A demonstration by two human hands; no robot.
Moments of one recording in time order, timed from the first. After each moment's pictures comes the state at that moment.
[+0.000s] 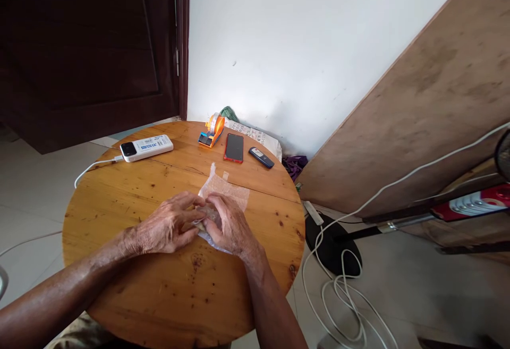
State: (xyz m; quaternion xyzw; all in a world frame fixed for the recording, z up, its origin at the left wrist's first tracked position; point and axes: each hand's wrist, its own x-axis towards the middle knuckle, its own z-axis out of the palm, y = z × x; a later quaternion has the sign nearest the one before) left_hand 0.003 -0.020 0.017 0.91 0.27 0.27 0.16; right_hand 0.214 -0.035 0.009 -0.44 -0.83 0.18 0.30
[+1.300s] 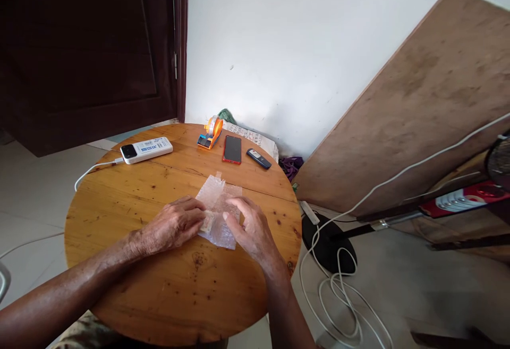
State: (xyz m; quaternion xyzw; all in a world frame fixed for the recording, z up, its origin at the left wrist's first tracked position) left_hand 0.013 -0.019 0.008 0.91 0.28 0.28 0.13; right_hand 0.236 -0.057 0.046 -0.59 -0.73 0.20 0.28
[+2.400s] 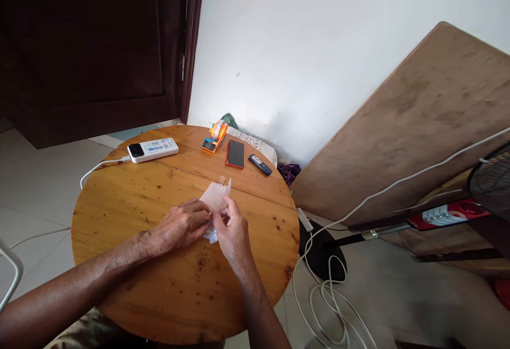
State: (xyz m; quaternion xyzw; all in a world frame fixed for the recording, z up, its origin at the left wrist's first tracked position) left_hand 0.018 -0.023 0.006 0.89 0.32 0.28 0.14; right_hand 0.185 -0.051 0.012 -0.62 -0.60 0.28 0.42
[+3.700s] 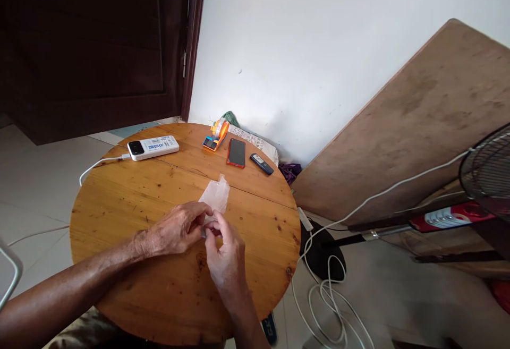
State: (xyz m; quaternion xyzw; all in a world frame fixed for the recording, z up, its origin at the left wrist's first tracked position) left_hand 0.013 -0.027 0.010 0.83 0.37 0.29 0.32; right_hand 0.171 -0.091 0.004 -0.57 -0.68 0.18 0.43
